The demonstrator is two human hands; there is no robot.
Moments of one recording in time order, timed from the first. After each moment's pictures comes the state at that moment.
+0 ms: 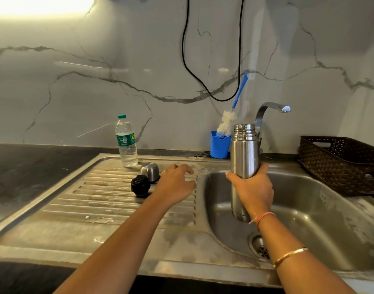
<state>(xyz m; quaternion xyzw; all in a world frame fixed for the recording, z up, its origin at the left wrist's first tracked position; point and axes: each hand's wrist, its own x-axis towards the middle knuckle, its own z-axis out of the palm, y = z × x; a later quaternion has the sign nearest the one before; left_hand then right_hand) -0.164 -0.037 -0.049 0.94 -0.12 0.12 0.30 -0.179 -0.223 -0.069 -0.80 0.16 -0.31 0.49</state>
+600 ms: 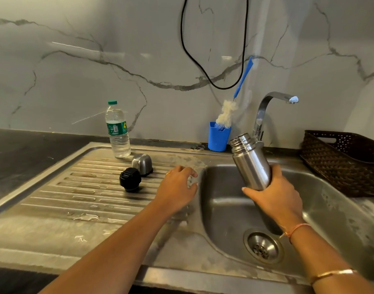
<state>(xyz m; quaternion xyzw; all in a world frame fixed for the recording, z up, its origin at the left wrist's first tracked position) -0.142 -0.059 -0.088 0.94 -0.13 0.15 0.28 -0.180 -0.282 -0.082 -0.93 0.13 -0.23 0.27</state>
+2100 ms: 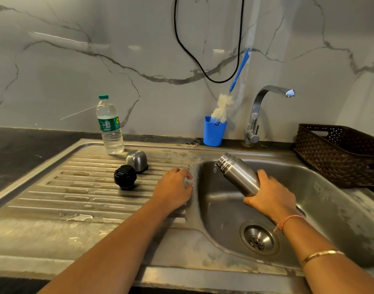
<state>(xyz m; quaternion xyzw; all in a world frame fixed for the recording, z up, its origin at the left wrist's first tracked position) -0.136 -0.056 -0.097 0.95 -0.12 0.10 0.25 -0.161 -0.296 -0.107 -0.98 0.12 -0.12 0.10</state>
